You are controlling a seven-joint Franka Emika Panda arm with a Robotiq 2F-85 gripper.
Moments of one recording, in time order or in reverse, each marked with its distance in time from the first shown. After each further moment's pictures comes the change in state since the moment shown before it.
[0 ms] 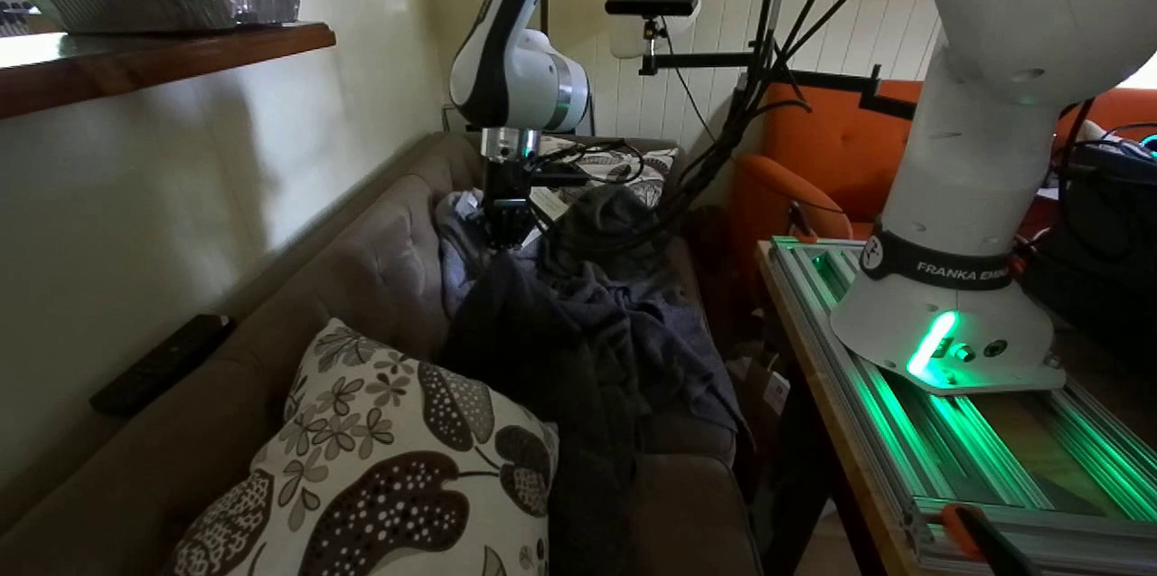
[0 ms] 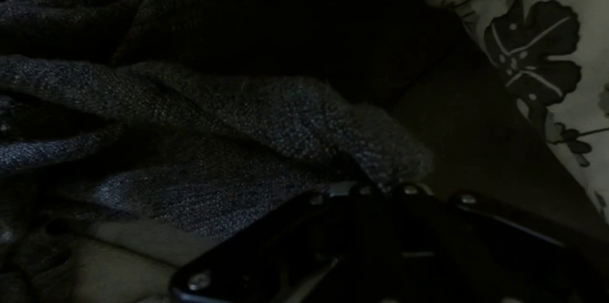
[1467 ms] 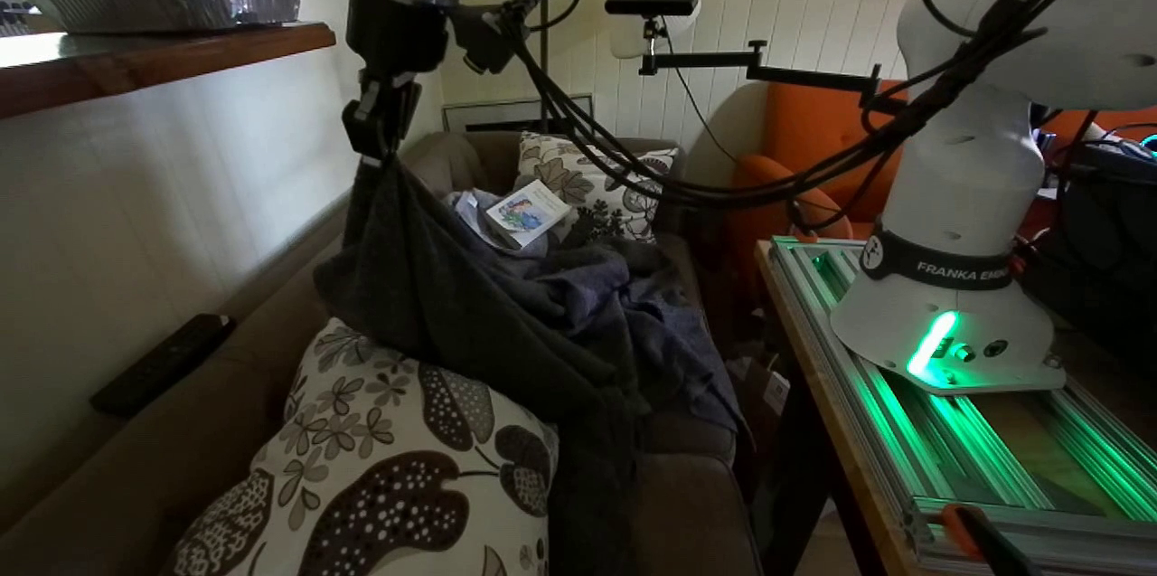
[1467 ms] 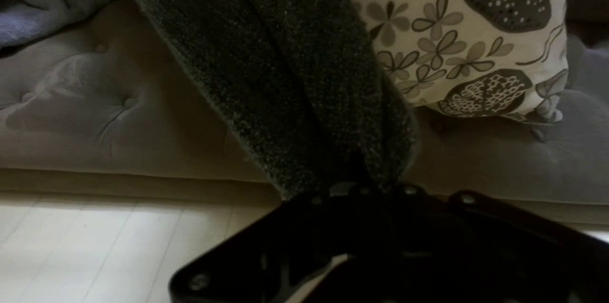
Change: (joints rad) arm 0.500 -0.562 -0.034 -0.220 -0.687 0.031 0.263
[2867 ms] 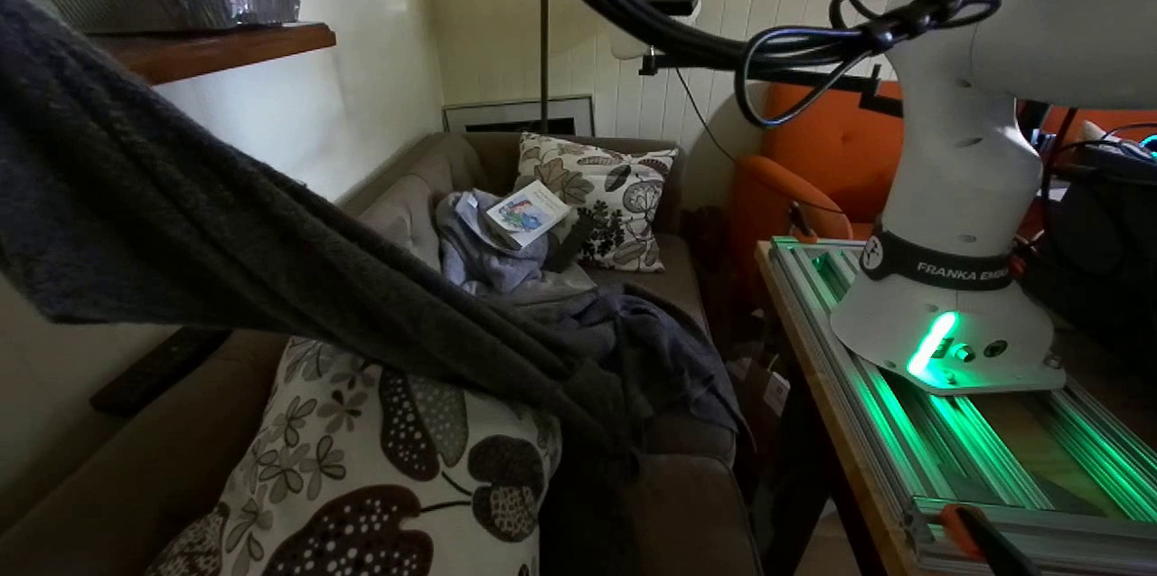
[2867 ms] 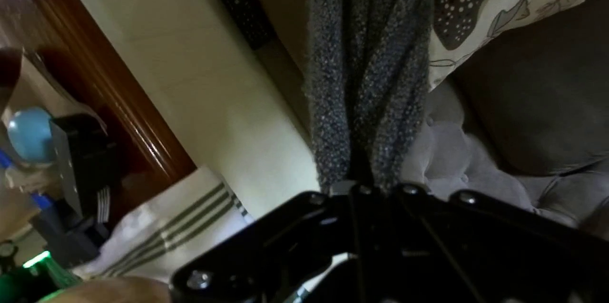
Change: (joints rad) arm 0.244 0.201 0.308 0.778 -0.362 -0.739 -0.320
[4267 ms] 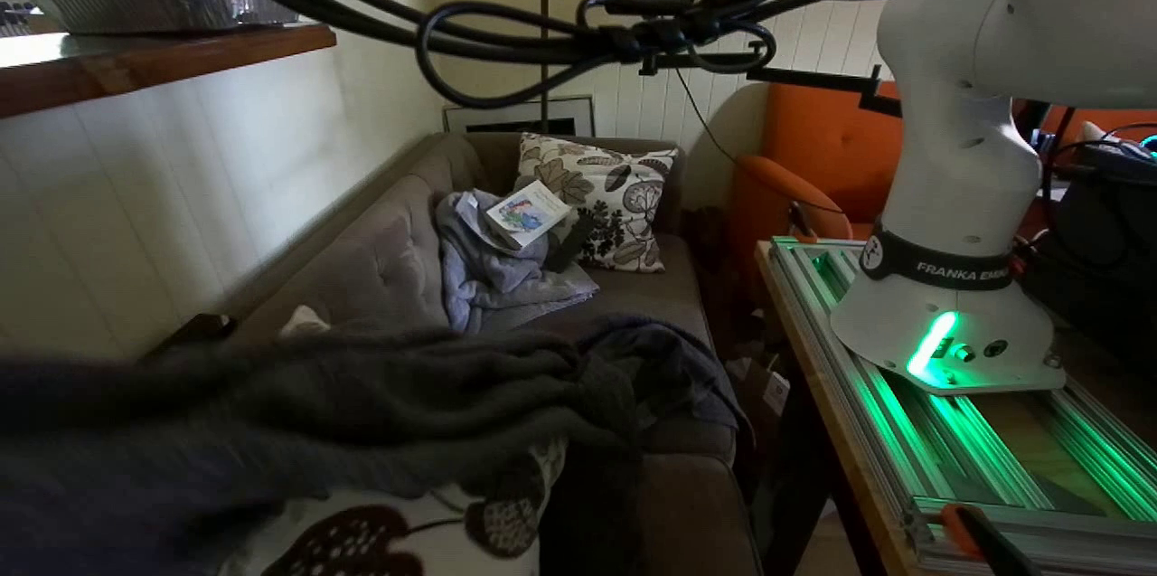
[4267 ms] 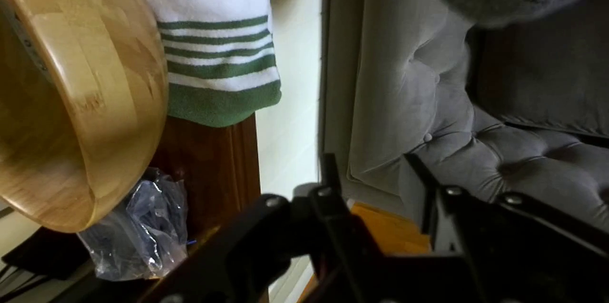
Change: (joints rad) arm 0.055 0.371 0.019 0.467 0.140 0.183 -0.704
